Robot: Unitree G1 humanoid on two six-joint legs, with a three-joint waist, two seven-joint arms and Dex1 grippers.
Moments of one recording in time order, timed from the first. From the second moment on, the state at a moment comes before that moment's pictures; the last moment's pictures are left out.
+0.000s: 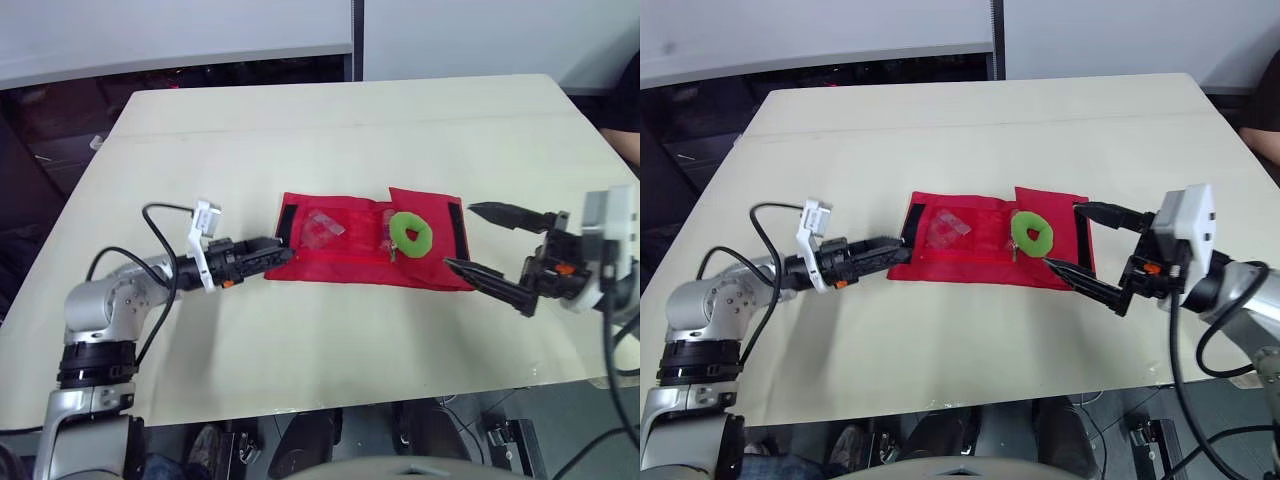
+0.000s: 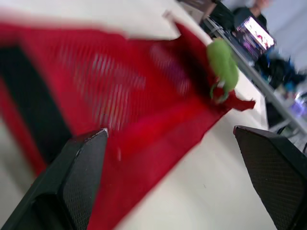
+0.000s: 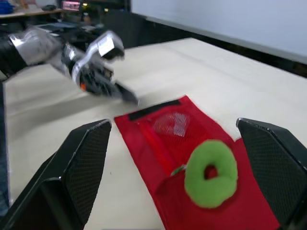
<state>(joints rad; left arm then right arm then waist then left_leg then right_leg) -0.36 0.67 0.24 0.14 -0.79 0.98 -0.99 -0.11 -0.83 -0.40 -0.73 0.98 0.70 0.78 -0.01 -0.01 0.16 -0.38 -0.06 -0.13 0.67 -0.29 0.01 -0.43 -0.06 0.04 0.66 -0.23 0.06</state>
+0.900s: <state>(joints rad) -0.52 0.62 0.23 0.37 -0.76 1.21 -0.90 -0.25 -0.95 -0.26 -0.69 0.92 0.72 0.75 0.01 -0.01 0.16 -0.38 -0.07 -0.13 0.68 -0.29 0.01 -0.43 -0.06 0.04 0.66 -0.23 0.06</state>
